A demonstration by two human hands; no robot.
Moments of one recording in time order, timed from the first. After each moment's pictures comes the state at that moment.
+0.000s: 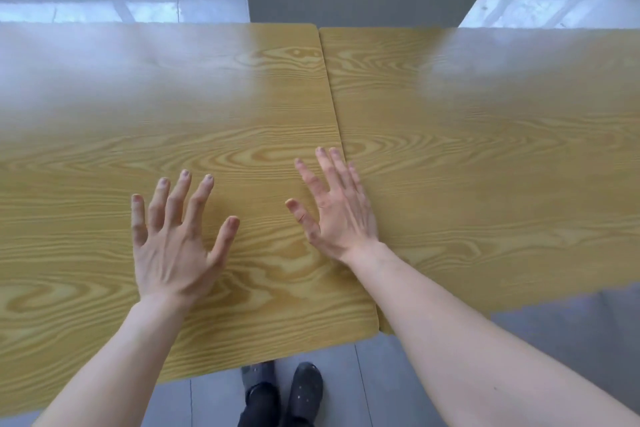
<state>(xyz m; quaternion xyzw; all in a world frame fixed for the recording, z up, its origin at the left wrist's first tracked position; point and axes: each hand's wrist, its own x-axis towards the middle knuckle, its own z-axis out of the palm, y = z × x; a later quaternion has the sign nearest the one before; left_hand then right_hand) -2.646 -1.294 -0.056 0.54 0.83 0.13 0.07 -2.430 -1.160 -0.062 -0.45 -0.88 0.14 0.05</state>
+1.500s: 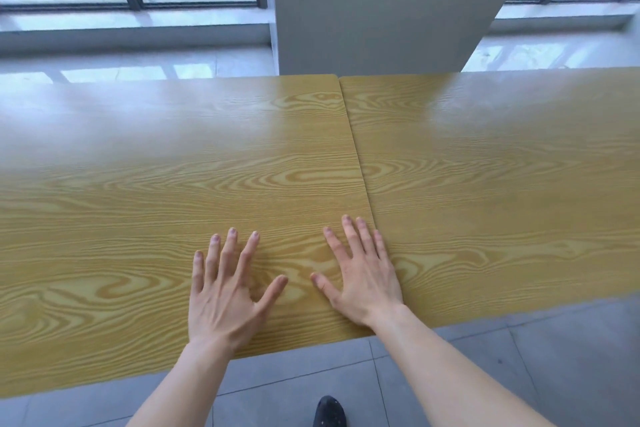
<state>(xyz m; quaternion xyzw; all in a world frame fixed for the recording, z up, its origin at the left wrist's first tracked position) -2.626 -1.364 -0.063 0.55 0.82 0.08 0.13 -2.411 -1.250 -0.058 -0.48 -0.87 0.12 -0.09</state>
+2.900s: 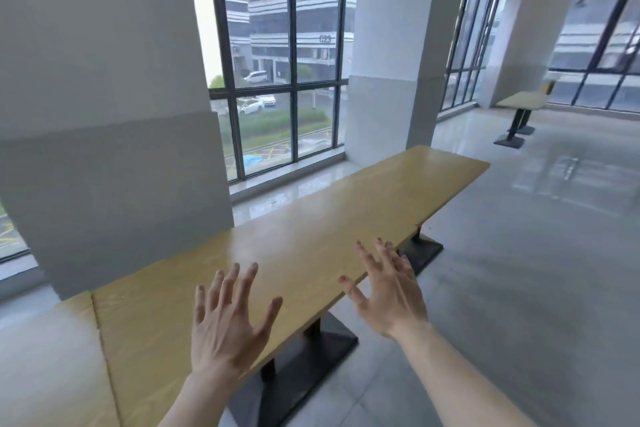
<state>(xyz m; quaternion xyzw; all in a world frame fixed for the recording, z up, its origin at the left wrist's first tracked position) -2.149 -1.356 0.273 0.77 0.60 0.24 0.03 -1.875 -1.397 0.309 -0.75 -0.64 0.02 0.16</state>
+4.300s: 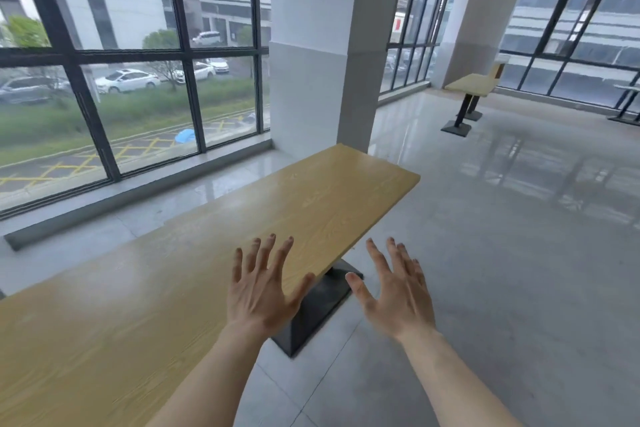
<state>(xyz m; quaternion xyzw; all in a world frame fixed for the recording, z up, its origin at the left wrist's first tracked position) -1.355 -0.911 0.246 0.84 0.51 0.20 0.07 -1.135 -1.015 0.269 -0.81 -0.56 0.01 0.15</state>
